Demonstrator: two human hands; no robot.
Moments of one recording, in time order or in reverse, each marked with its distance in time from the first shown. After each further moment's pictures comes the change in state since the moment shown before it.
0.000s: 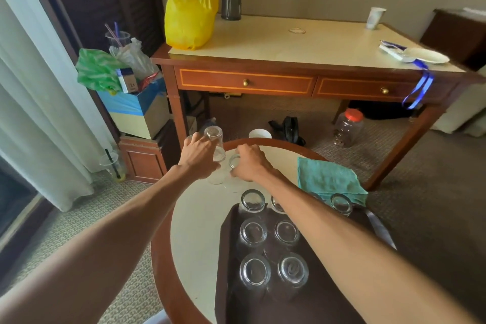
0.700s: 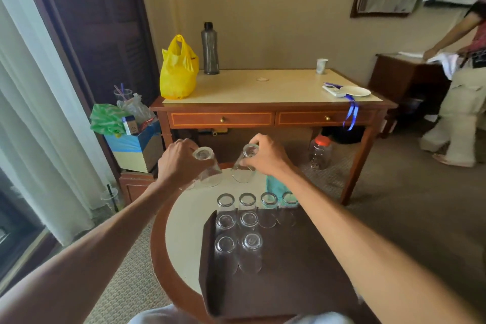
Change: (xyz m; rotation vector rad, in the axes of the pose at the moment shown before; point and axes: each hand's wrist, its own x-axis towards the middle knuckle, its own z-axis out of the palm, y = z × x) left_hand -0.116 0.068 -0.142 -0.400 0.400 -0.152; right_hand -0.160 0.015 -0.156 0.156 0.336 -0.065
